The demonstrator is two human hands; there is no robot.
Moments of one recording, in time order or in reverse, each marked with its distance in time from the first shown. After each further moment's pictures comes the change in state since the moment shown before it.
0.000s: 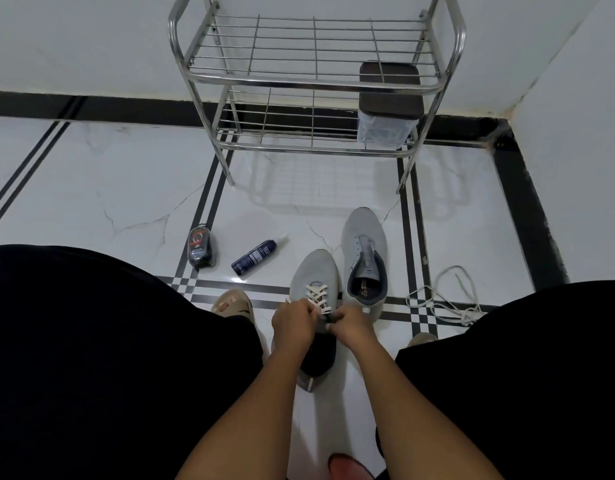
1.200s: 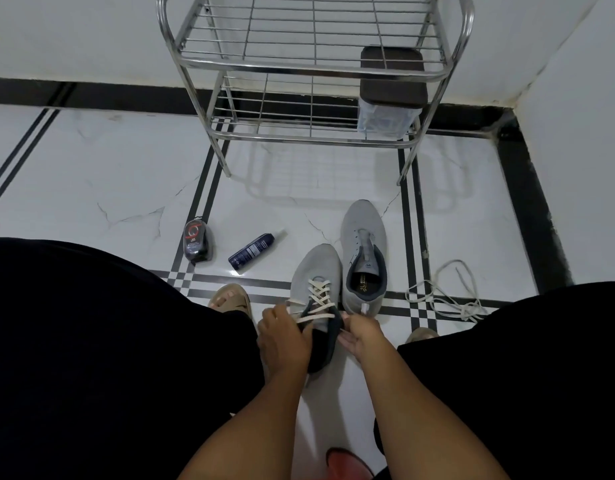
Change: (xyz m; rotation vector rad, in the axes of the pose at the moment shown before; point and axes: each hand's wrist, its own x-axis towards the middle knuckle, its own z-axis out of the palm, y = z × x) left_hand -0.033 -0.013 0.014 0.034 0.110 -0.206; right_hand -0.005 0.006 0.000 1.184 0.003 0.503
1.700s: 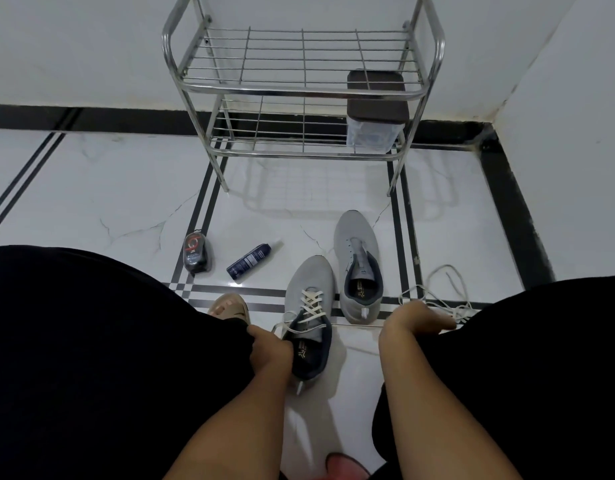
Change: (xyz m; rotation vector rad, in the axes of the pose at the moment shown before) left_hand 0.005 -0.012 -0.013 -0.274 -0.190 -0.403; right_hand -0.019 -0.045 -0.035 0.314 0.691 -0.516
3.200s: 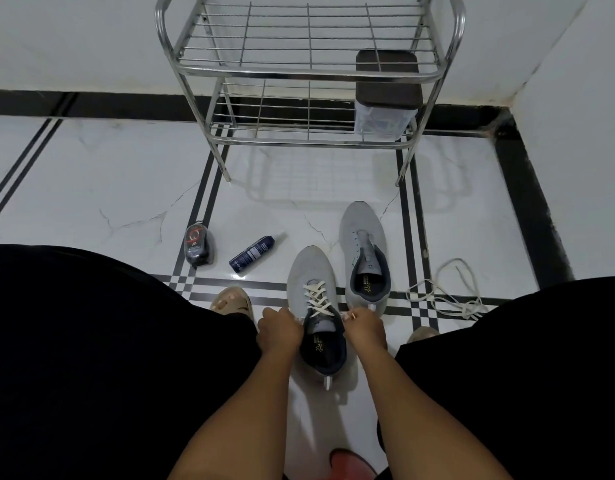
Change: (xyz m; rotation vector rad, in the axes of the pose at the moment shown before) left_hand 0.023 0.018 0.002 0.405 -0.048 0.278; right_hand -0.013 0.061 0.012 -1.146 -0.725 -0.343
